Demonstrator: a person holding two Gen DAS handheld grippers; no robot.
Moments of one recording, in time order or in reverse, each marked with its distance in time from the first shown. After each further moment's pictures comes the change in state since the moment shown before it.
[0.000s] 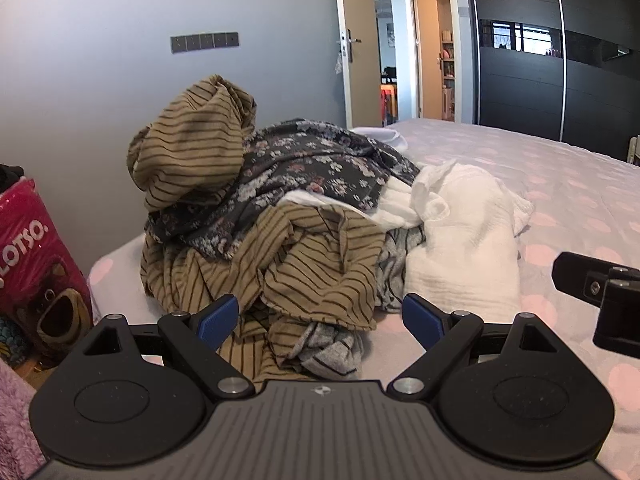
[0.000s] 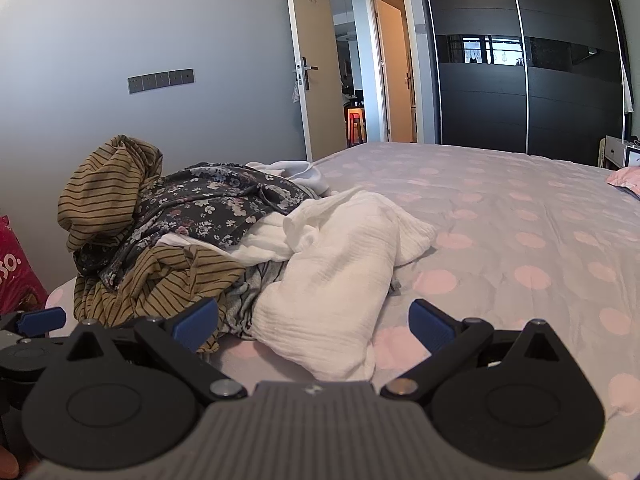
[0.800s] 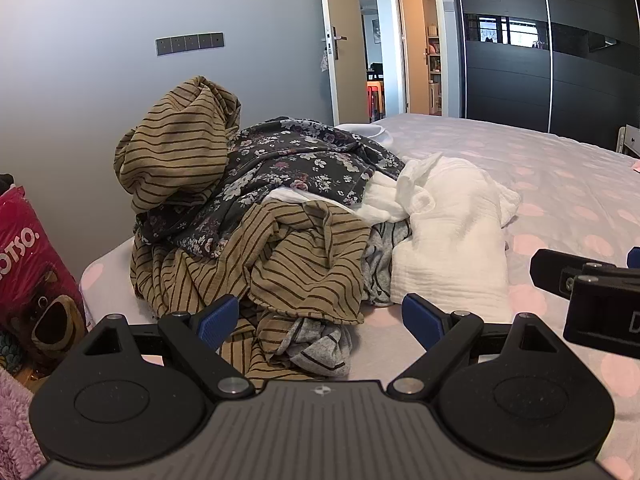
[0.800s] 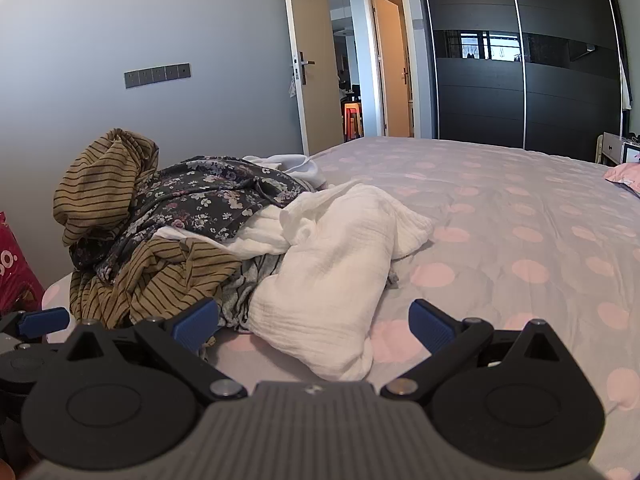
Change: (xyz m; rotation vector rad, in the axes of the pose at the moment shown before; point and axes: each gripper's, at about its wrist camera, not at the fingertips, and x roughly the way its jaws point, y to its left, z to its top) left arm 0.001 -0.008 -0.001 0.016 0.046 -0.028; right arm 0.002 -0.003 -0.006 0.005 0.013 -0.008
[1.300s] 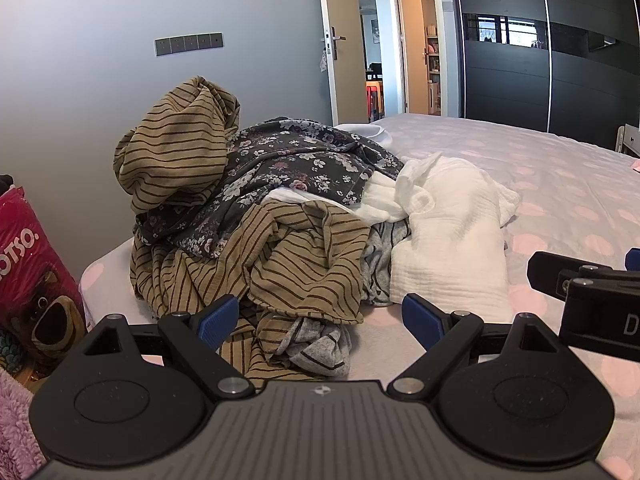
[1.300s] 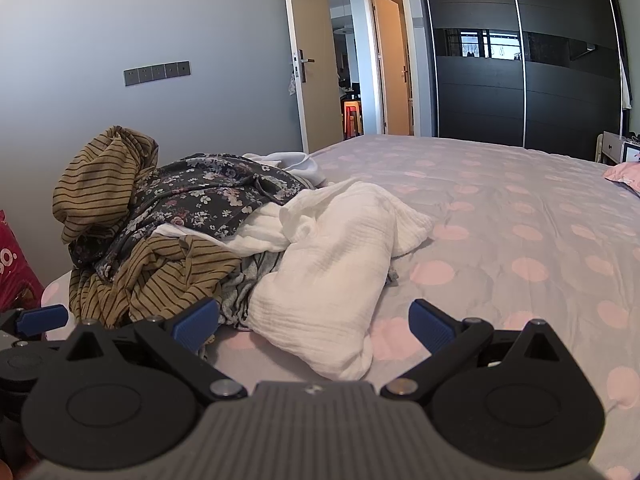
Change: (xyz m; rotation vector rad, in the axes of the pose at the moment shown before) left arm 0.001 0.001 0.000 0.003 0.002 -0.002; right arm 0.000 0.002 0.000 -0.004 0.008 -0.004
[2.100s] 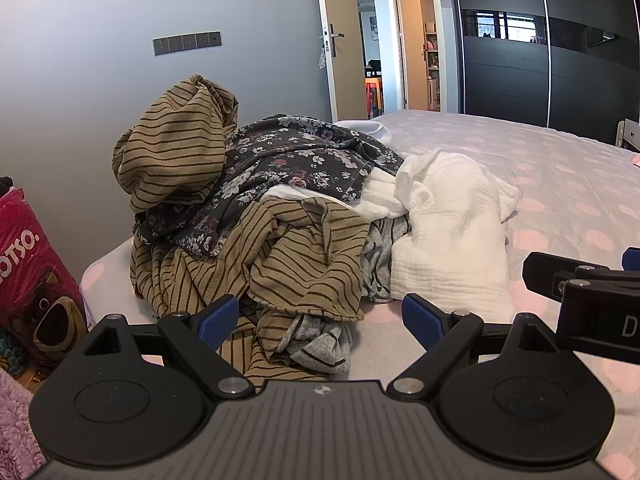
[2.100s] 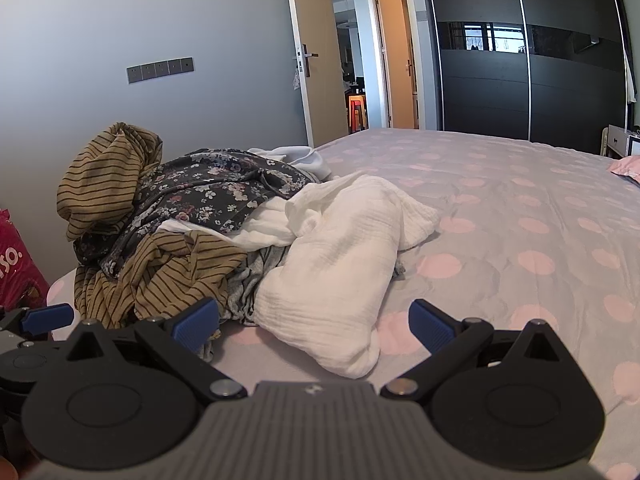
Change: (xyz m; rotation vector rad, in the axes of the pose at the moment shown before) left arm 0.000 -0.001 -0.002 0.008 0.006 0.005; right arm 0.002 0.001 0.001 0.005 0.019 0.016
